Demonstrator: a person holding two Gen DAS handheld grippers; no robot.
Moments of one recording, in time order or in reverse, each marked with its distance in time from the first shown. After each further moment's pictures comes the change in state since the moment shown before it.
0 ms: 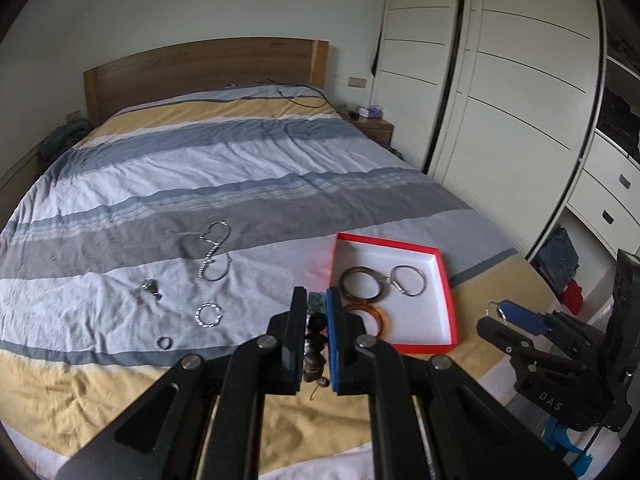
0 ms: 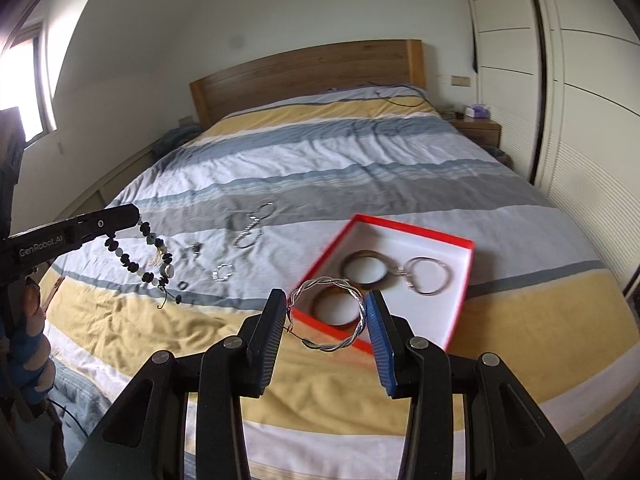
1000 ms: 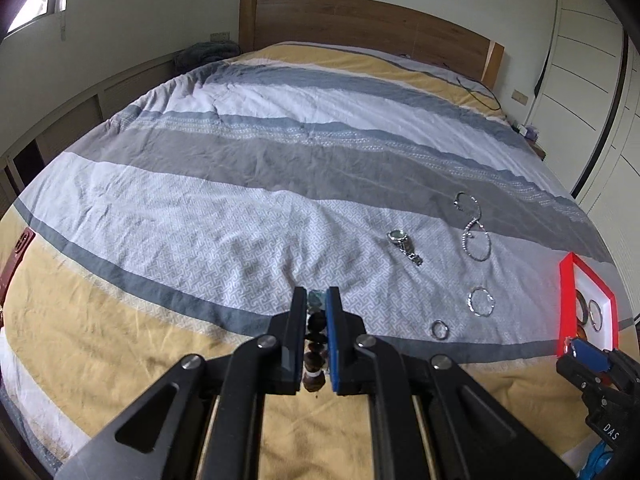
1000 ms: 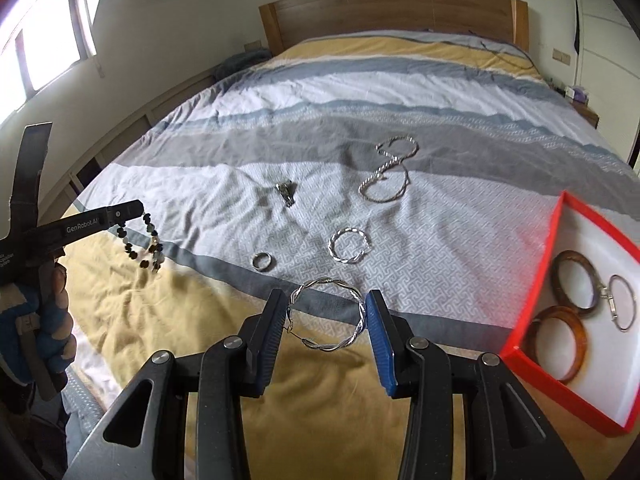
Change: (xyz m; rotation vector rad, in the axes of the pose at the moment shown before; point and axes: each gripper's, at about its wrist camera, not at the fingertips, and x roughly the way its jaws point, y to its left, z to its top) left arm 0.018 0.297 -0.083 -0.353 0.068 0.386; right arm 0.177 0.180 -0.006 -0.165 0.211 0.207
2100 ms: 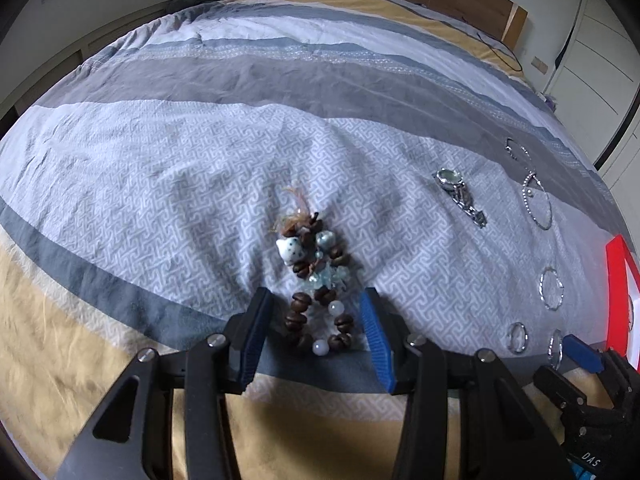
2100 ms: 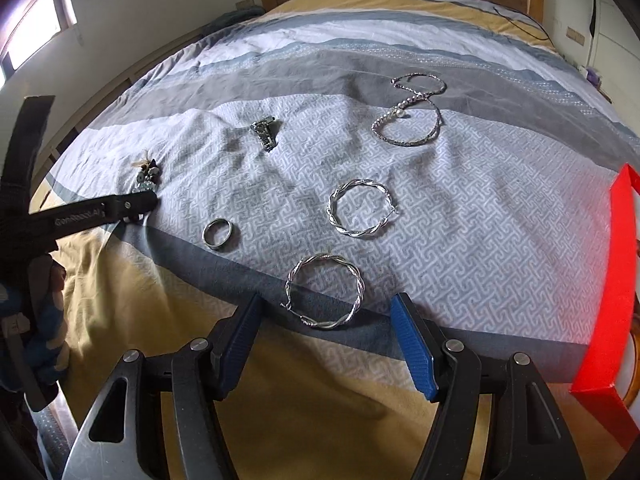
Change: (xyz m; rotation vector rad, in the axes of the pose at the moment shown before) left arm 0.131 0.005 -0.022 -0.033 0.187 0.003; right arm 0.107 0.002 -0.007 -0.007 0.155 -0.018
